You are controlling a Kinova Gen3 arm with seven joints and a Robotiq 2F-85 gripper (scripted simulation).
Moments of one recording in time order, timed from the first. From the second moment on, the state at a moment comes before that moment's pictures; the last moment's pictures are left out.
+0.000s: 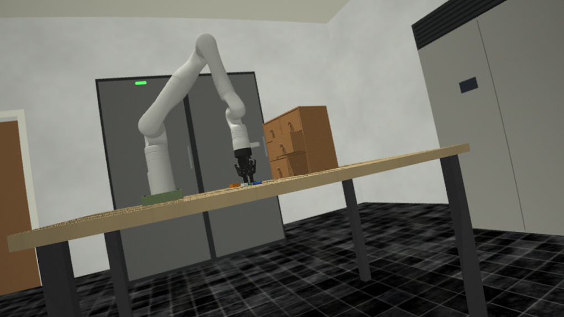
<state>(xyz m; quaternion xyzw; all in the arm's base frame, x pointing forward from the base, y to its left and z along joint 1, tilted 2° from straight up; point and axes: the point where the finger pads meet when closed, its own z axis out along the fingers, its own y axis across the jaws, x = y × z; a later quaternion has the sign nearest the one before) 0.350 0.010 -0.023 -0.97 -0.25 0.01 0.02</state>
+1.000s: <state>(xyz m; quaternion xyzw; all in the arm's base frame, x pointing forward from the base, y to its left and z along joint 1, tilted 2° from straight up) 0.350 0.011 -0.023 -0.97 -0.26 0.01 0.02</state>
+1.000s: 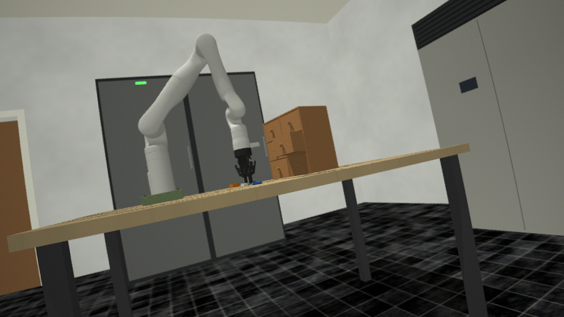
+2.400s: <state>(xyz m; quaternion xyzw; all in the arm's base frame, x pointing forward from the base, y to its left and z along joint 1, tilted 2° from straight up) 0.355 0.011 0.074 -0.97 -0.26 0.01 0.02</state>
